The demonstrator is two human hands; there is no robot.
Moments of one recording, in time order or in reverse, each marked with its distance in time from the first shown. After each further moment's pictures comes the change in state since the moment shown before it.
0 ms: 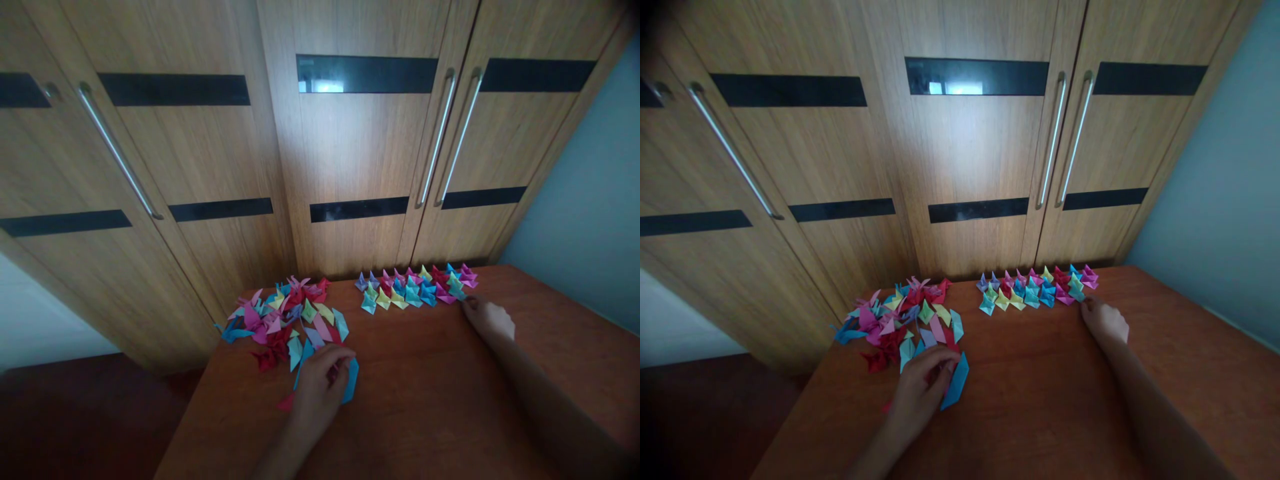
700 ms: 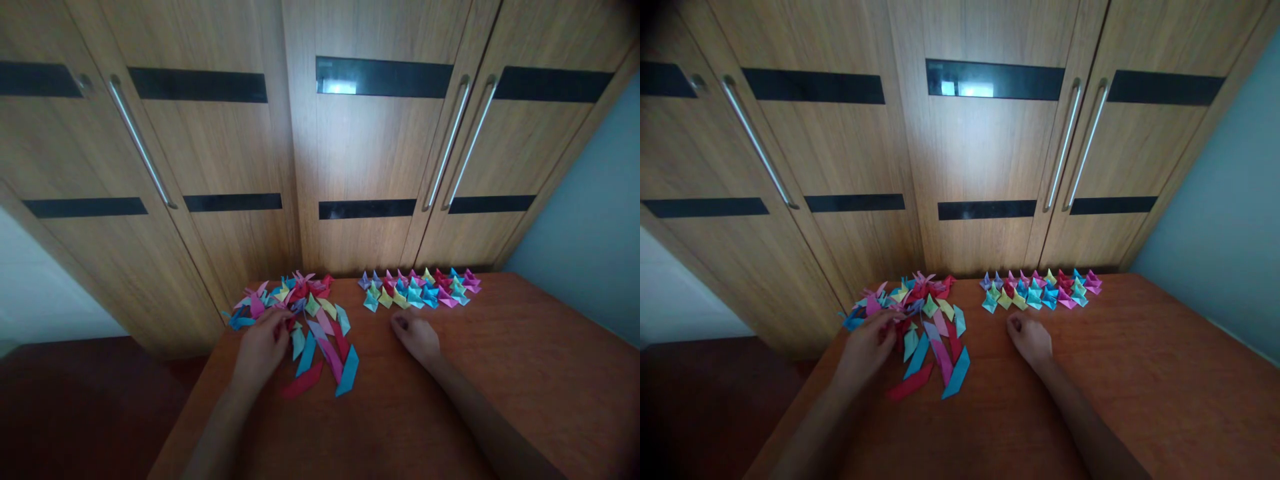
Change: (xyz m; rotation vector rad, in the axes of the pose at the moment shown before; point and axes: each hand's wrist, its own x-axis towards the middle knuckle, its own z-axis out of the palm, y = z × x) left_hand 0.008 -0.049 -0.091 0.469 0.216 -0.002; right_hand -0.115 -0.128 0.018 0.302 -0.187 -0.432
